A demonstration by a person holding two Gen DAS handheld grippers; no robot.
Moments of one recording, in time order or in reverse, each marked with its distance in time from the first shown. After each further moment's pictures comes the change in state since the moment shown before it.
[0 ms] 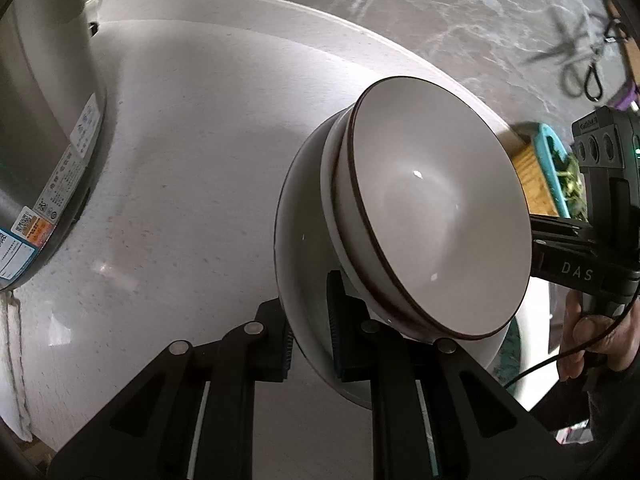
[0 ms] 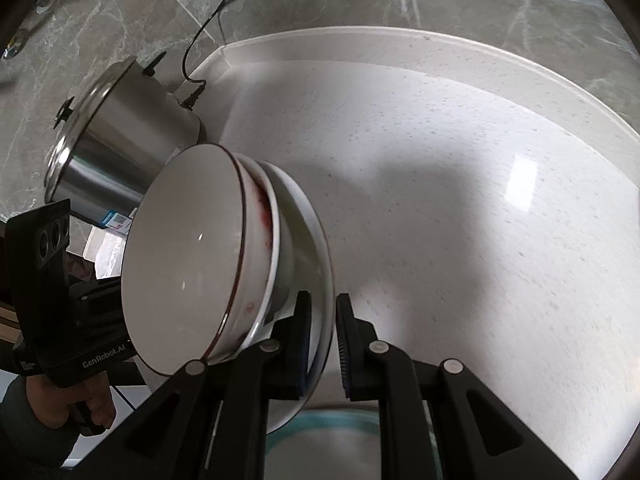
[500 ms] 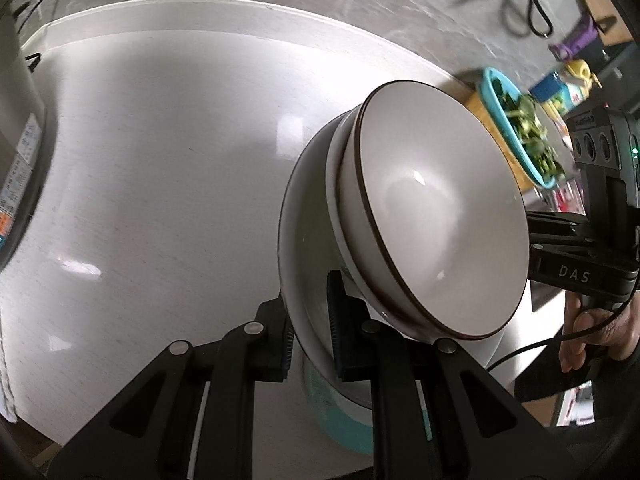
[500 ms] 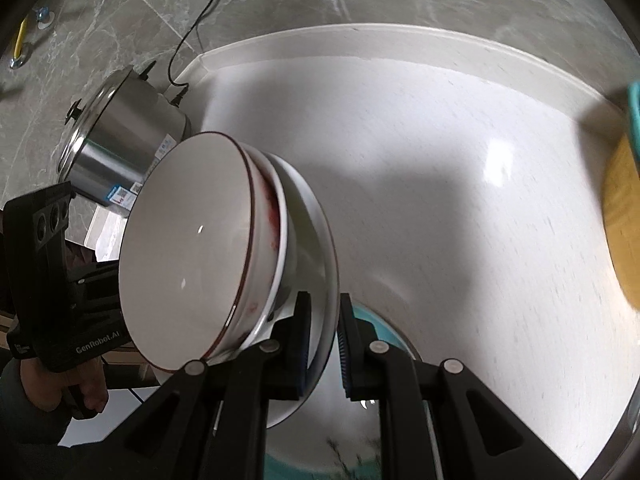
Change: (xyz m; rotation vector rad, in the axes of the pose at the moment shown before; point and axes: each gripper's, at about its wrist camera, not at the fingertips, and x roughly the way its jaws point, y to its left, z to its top) left arm -0.014 -0.107 -0.052 0.131 0.065 -0.052; right arm -0.058 -0.039 -0.074 0.086 0.000 -0.037
